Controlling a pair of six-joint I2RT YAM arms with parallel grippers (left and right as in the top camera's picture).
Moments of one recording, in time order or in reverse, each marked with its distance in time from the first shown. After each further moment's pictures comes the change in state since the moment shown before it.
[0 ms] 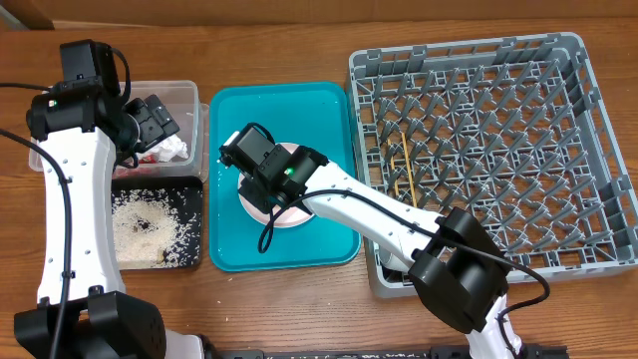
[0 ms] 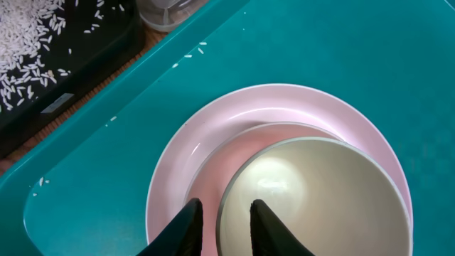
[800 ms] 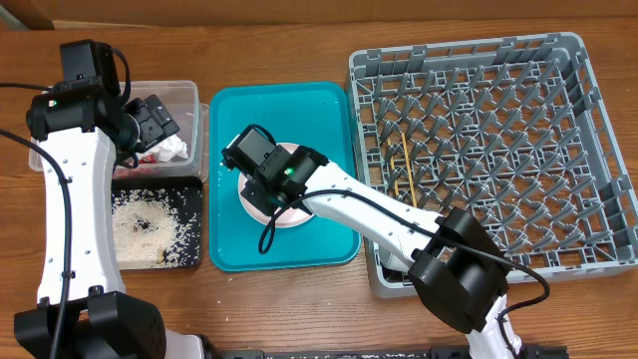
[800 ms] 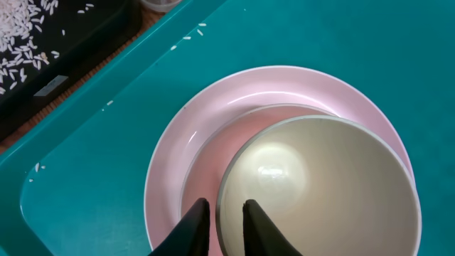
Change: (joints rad) left arm 0.000 0.000 0.000 0.000 0.000 0.000; right arm 0.000 0.000 0.000 -0.037 0.000 0.000
